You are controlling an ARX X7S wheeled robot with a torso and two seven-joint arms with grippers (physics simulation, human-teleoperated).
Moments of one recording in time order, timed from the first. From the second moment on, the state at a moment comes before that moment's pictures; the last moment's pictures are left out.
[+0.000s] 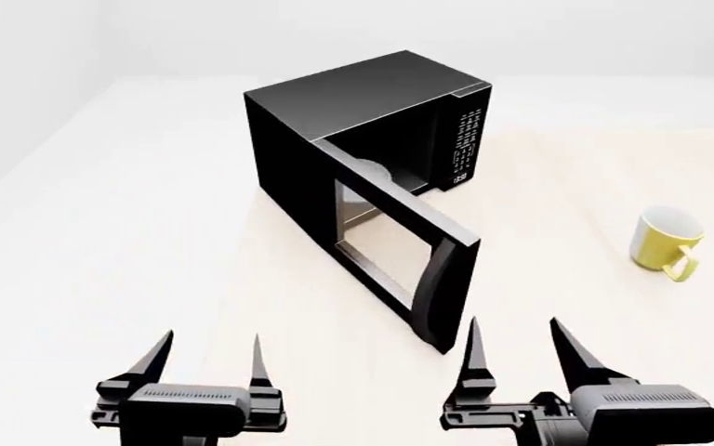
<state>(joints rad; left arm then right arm) 0.14 -0.26 0.21 0.42 -0.14 -0.18 -0.27 -0.19 0.27 -0.13 -0.59 0.31 0.19 0.23</state>
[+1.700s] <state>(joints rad) 0.19 -0.32 0.18 0.50 -0.19 -0.16 -0.32 0.22 0.48 0.04 -1.02 0.80 0.81 0.59</state>
